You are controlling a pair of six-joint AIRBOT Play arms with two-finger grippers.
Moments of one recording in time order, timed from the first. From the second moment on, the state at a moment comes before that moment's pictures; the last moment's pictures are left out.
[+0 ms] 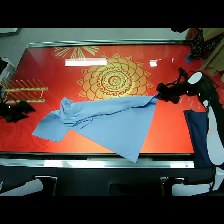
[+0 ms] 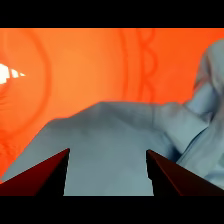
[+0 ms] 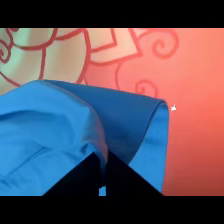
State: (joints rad) left arm 0.53 -1.33 1.10 1.14 -1.18 -1.43; right arm -0.11 -1.62 1.45 -1.09 1.14 1.69
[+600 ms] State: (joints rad) left arm 0.80 -1.26 0.73 0.96 -1.10 -1.26; right arm -0.11 -1.60 1.45 -1.09 1.25 1.64
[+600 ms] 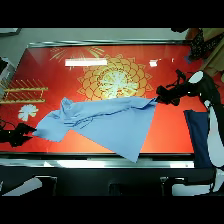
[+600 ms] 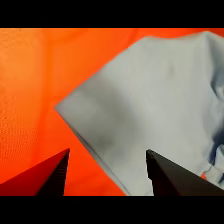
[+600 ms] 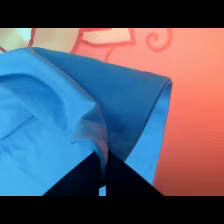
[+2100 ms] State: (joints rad) left arm 0.52 -1.13 1.47 0.69 -1.21 -1.35; right arm -0.11 -1.18 1.54 -1.33 1.07 1.77
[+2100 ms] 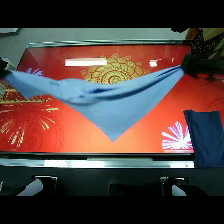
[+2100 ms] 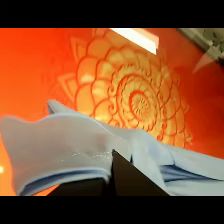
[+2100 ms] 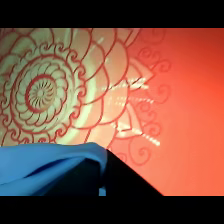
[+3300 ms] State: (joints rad) left arm 0.30 -1.20 1.63 1.03 -1.28 -1.54; right arm -0.11 -1.23 1.60 -1.37 1.14 1.93
